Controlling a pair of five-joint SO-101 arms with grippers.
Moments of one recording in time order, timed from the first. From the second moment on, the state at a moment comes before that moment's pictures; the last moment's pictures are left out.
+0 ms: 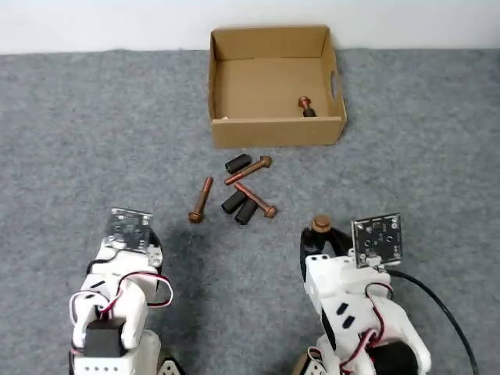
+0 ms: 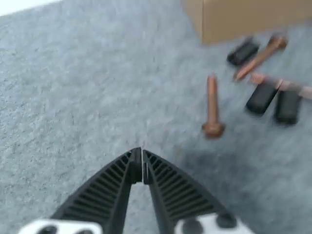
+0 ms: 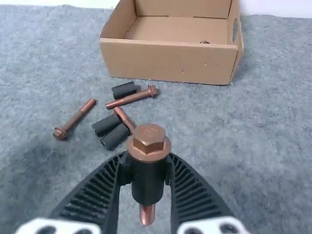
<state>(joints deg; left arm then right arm) -4.3 -103.5 93.2 61.1 -6.9 -17.1 -103.3 65.8 75.2 -5.8</state>
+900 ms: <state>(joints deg) -4.9 -103.4 96.7 59.9 -7.7 -17.1 -39.9 35.3 37.7 1.6</state>
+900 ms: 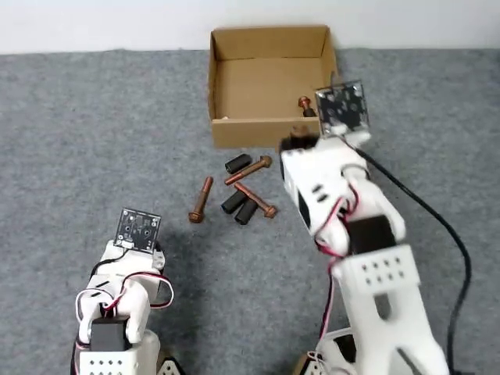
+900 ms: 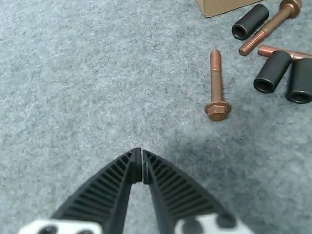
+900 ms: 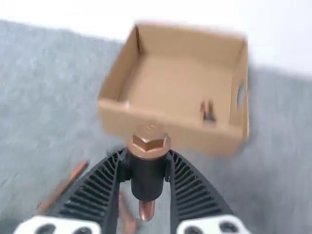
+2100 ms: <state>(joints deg) -4.9 -103.4 96.7 59.9 -7.9 -11.8 25.8 6.3 -2.3 25.4</state>
